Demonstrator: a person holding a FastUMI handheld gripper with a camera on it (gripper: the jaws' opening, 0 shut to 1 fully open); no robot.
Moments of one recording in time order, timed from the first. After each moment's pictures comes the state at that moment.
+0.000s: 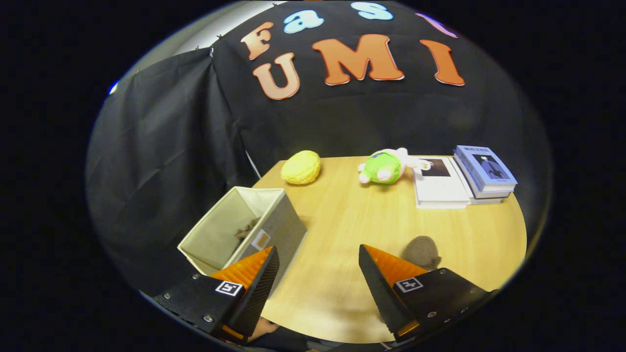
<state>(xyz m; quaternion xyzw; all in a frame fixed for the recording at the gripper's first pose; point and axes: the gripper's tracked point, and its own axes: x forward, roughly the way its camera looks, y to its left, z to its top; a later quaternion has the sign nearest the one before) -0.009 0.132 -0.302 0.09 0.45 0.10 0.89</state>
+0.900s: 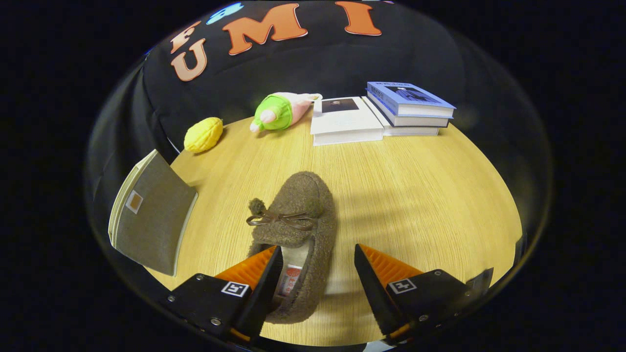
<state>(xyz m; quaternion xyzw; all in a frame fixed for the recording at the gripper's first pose) -0.079 -0.001 -0.435 0.10 0.55 -0.05 0.83</state>
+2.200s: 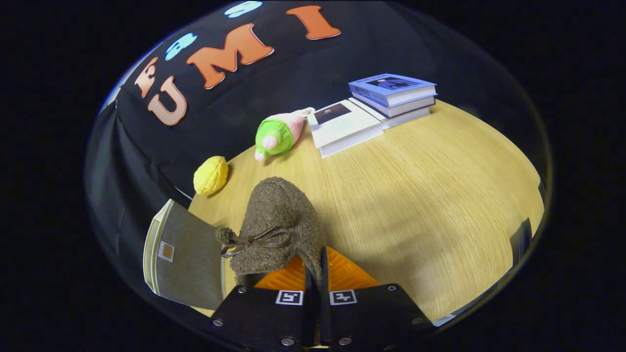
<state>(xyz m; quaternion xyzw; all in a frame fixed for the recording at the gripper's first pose) -0.047 0.059 -0.396 0.23 0.49 -0.09 0.84</state>
